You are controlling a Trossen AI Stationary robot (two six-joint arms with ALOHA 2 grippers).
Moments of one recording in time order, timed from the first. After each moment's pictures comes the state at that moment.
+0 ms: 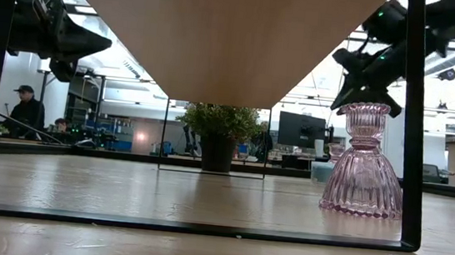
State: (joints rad) left arm 0.24 0.04 0.01 0.06 -0.01 -0.30; right arm -0.67 1.03 0.66 -0.28 0.02 0.57
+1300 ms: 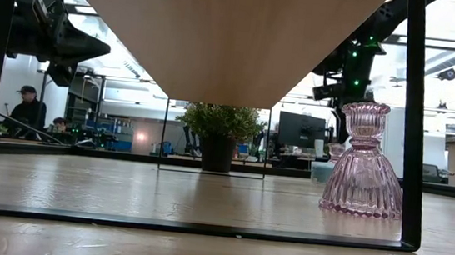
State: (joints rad) left arm 0.24 0.04 0.01 0.02 -0.01 -0.35; right arm -0.77 1.59 1.17 -0.88 0.10 -0.61
